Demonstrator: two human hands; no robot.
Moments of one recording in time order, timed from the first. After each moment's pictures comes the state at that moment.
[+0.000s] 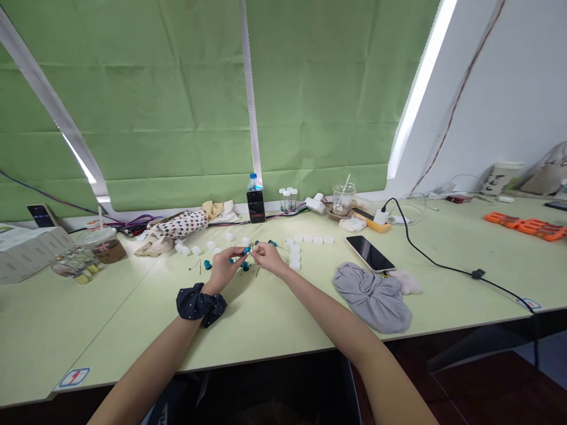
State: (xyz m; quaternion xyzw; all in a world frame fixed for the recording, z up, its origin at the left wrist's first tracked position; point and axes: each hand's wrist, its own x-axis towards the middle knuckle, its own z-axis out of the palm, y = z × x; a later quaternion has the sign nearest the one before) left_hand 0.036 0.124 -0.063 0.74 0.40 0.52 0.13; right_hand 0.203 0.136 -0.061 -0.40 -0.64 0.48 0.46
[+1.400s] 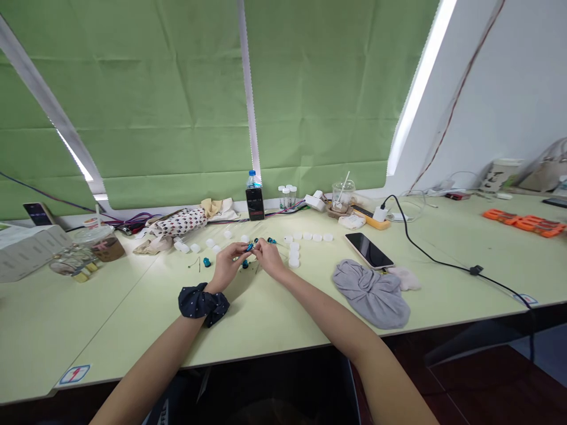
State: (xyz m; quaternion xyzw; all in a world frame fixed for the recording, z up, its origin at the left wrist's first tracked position) left_hand 0.046 0.126 -0.067 0.74 0.34 0.55 0.19; right_hand 0.202 0.133 -0.069 -0.47 -0.72 0.23 0.46
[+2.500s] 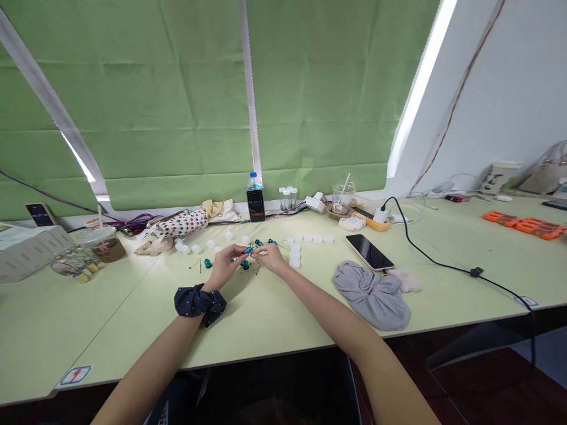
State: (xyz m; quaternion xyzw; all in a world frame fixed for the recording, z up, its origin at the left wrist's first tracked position) left_hand 0.034 0.128 -0.065 0.74 0.36 0.52 0.24; right_hand 0.206 0.152 -0.084 -0.41 -0.68 0.37 0.48
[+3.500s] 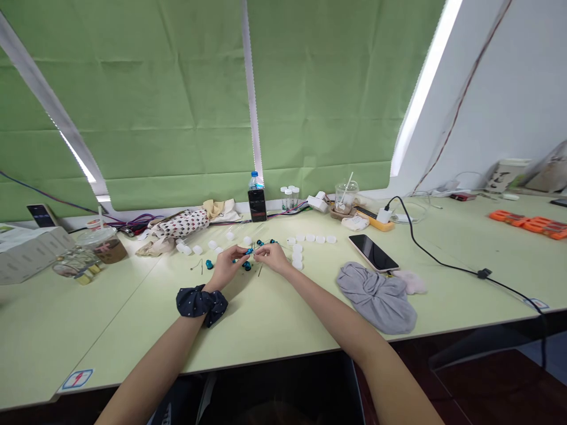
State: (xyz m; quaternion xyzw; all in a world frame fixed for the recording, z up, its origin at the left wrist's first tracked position) left_hand 0.030 0.135 -0.067 0.75 0.39 0.50 0.22; right_hand 0.212 0.157 -0.082 -0.42 -0.70 0.35 0.46
